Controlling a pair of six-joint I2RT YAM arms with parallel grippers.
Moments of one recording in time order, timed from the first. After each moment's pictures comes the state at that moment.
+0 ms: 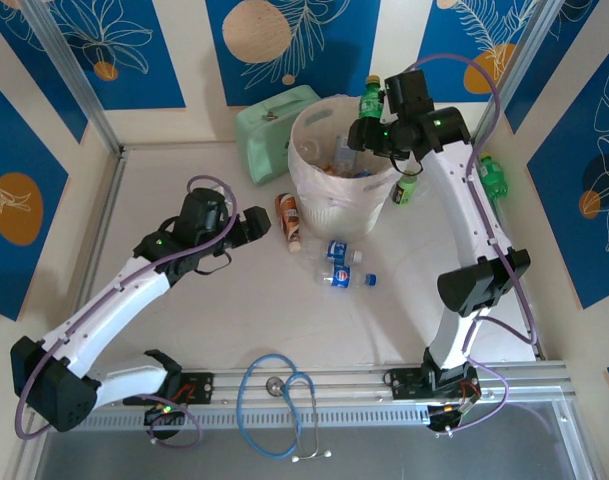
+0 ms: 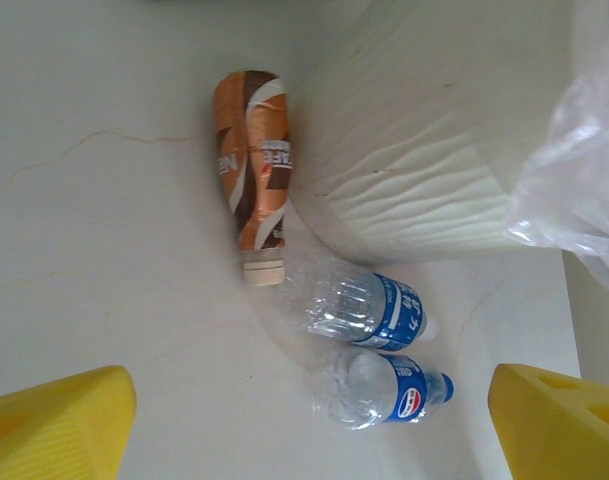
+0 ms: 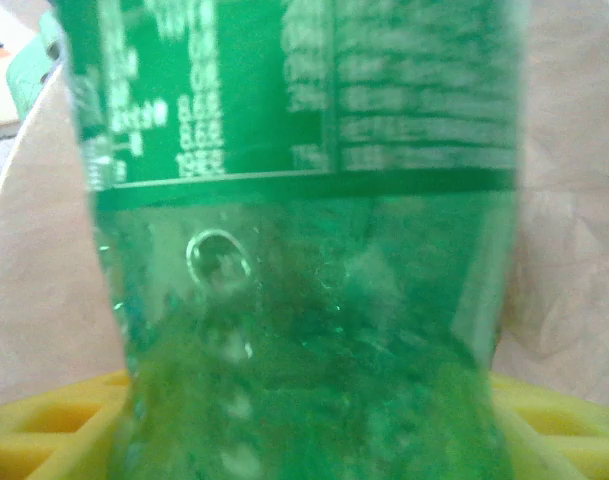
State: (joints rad) left arm -0.55 1.15 1.03 -0.55 0.03 -0.81; right arm 0.31 1.81 2.19 -1.20 -0.04 0.41
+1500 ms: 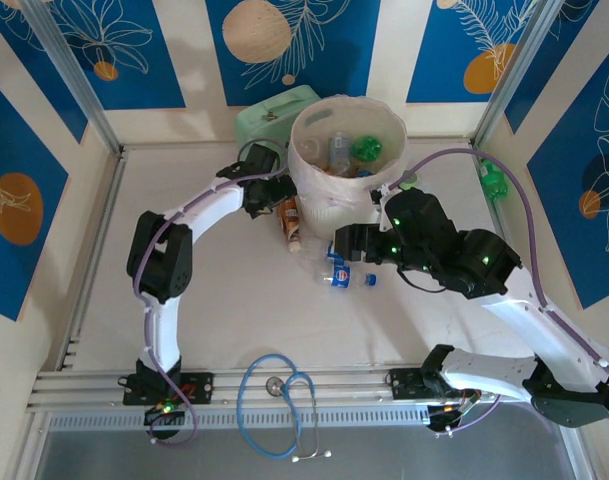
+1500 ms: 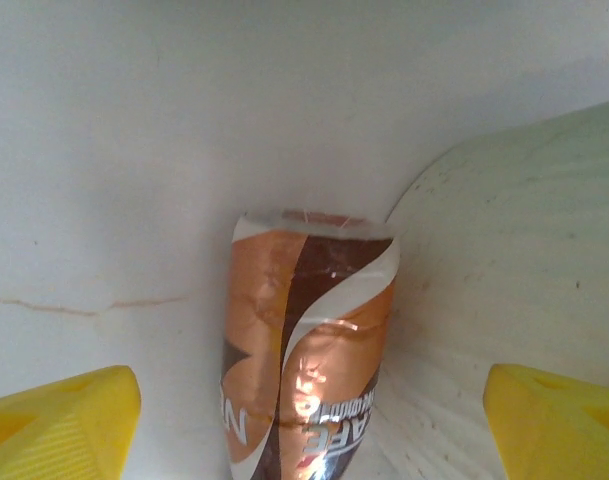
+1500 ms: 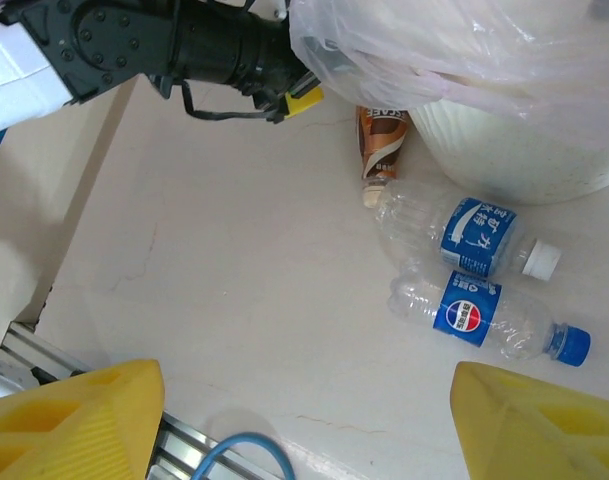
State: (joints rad) left arm -0.46 2.06 1.68 -0.59 0.05 -0.84; right arm 0.86 1.04 1.42 -1.07 0.10 0.66
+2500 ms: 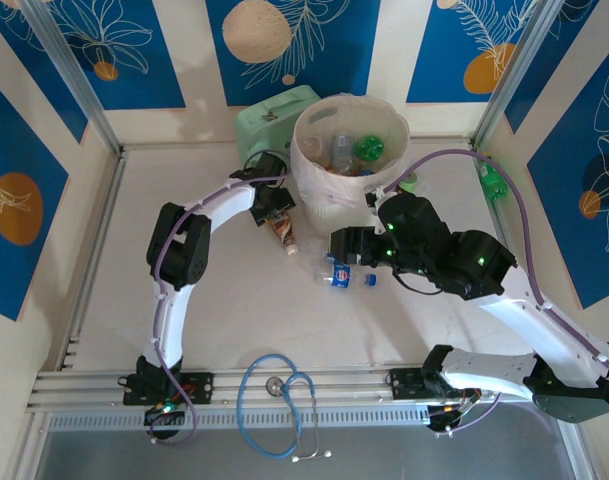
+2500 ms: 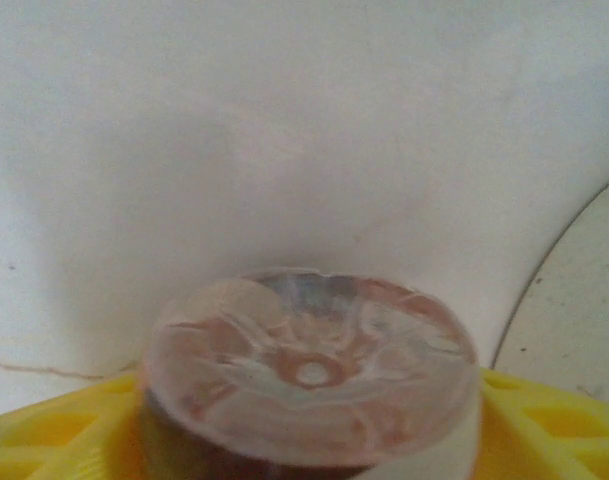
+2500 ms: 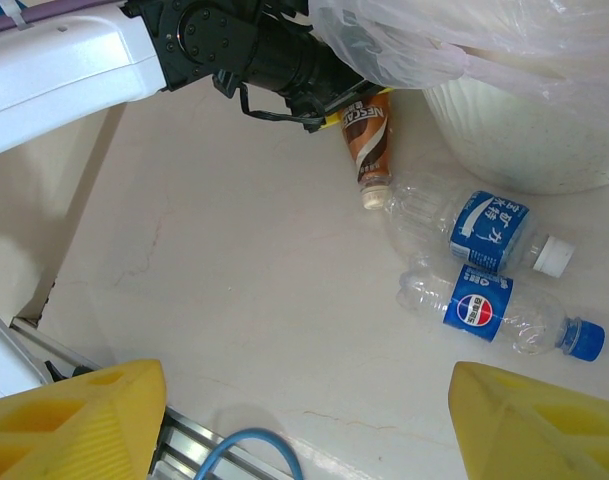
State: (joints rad) left arm -0.46 2.23 1.75 -0.65 0.02 -0.88; right arm 0.90 1.05 1.42 -1.07 0.13 0.69
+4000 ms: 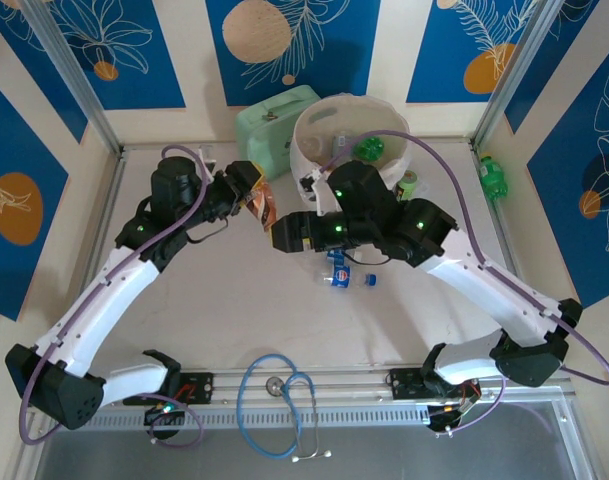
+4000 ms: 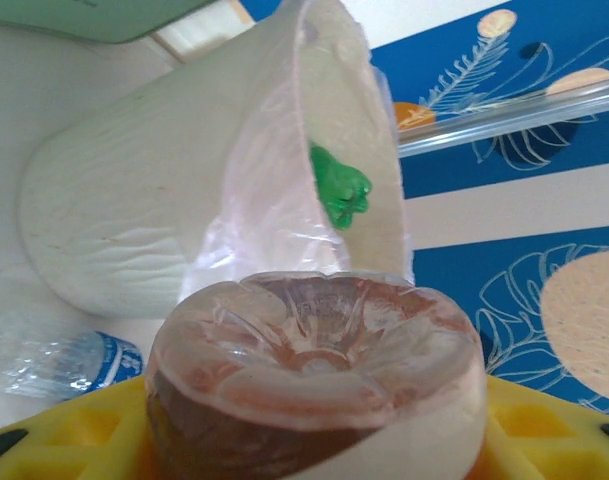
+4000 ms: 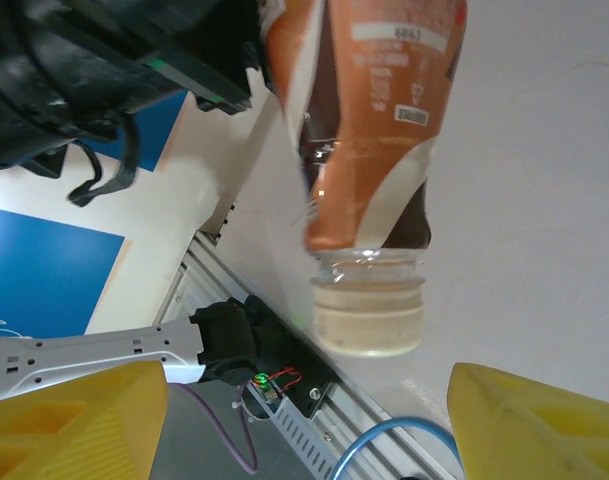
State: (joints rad) left arm -0.46 1.17 1.20 -0.30 0.31 -1.16; right arm 0.92 1.34 1.61 -0.88 -0.26 0.70
